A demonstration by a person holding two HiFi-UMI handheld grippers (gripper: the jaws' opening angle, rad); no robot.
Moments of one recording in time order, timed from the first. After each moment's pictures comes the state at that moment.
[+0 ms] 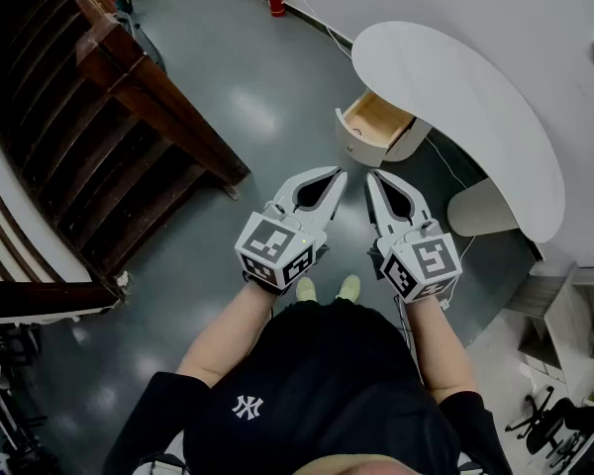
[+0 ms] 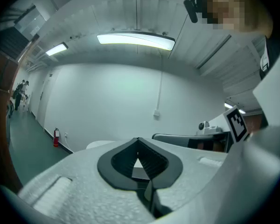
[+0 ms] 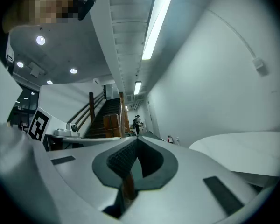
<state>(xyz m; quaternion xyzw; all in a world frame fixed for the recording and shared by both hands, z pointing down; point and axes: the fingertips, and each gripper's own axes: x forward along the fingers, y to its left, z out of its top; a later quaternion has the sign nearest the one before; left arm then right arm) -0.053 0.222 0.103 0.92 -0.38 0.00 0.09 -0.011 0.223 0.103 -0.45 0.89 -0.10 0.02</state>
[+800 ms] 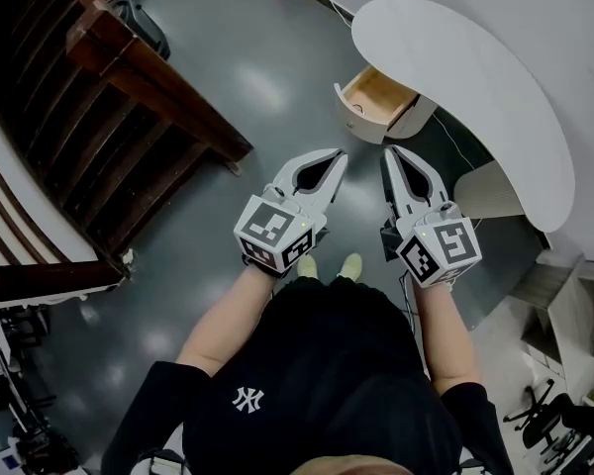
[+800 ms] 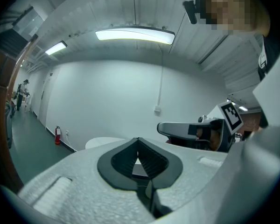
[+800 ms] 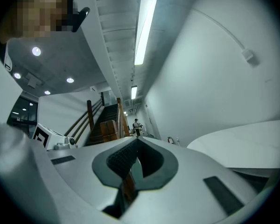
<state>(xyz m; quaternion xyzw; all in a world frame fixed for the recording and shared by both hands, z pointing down) -0.019 0.215 0.123 0.92 -0.39 0.01 0.09 0.046 0.211 0.103 -0.45 0.88 -0.13 0.07</state>
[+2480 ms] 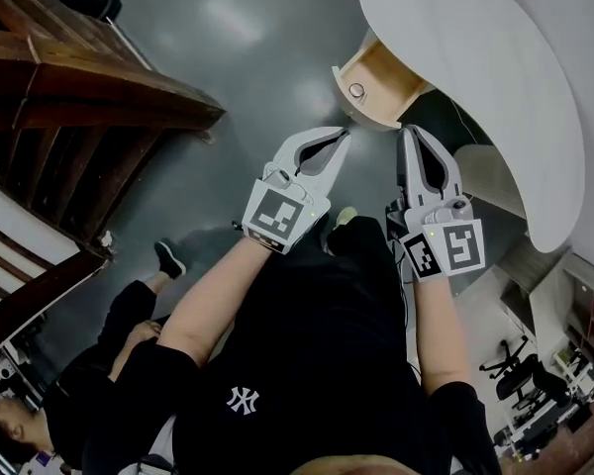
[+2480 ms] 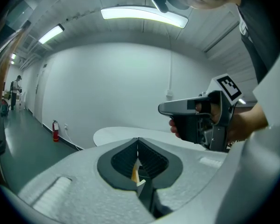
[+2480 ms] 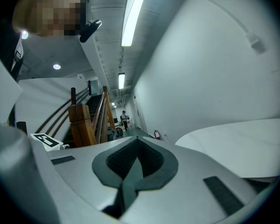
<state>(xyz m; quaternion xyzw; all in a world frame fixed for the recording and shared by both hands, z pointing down) -0.047 -0.003 0.268 0.92 -0.36 0.07 0.10 0.025 -0.013 0.212 -0.50 0.85 -0.14 0.01</state>
